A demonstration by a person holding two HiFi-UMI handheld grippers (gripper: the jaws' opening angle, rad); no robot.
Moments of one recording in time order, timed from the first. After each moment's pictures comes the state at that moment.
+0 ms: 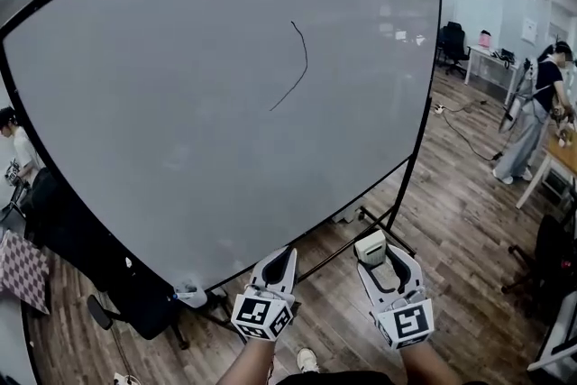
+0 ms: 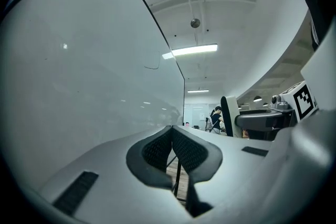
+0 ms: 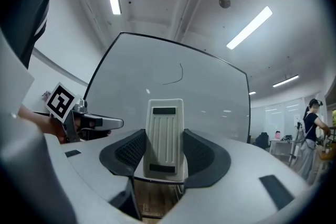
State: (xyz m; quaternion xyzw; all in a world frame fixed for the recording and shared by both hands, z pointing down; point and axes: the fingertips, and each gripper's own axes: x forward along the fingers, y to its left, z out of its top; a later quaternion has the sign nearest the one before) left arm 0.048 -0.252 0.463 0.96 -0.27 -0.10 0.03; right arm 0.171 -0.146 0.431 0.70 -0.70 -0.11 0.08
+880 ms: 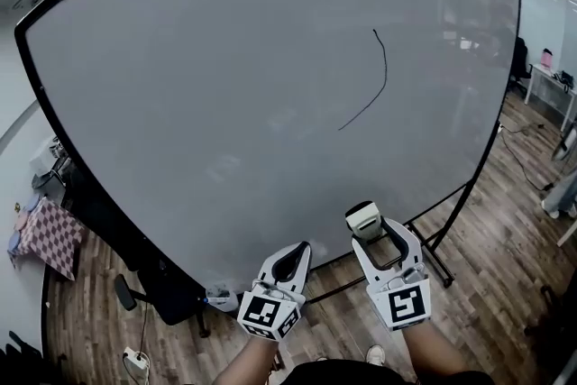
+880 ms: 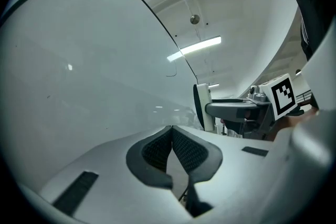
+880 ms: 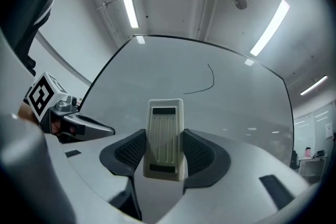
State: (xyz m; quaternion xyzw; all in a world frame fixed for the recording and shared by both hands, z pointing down) left arm 0.003 -0.333 0.426 0.93 -0.35 -0.08 -0.04; right arm 0.110 -0.305 0.370 0.60 -0.78 -0.20 0.06
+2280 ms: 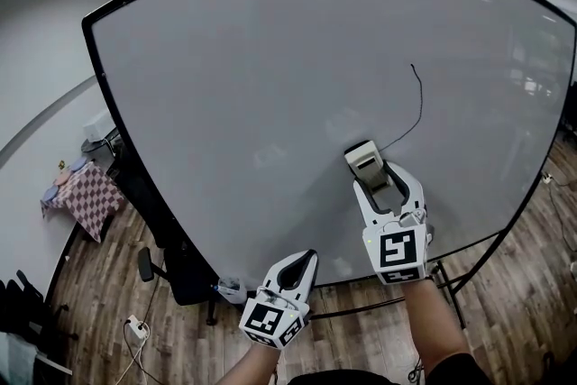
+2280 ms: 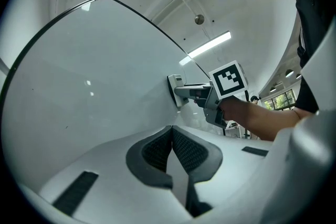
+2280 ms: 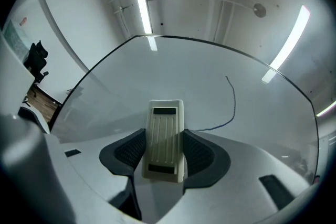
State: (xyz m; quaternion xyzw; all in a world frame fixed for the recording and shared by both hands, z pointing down) left arm -0.004 -0.323 0.391 0.88 -0.45 -0.10 -0.07; right arm 0.098 -0.408 0.252 0.54 -0.79 -0.28 0.07
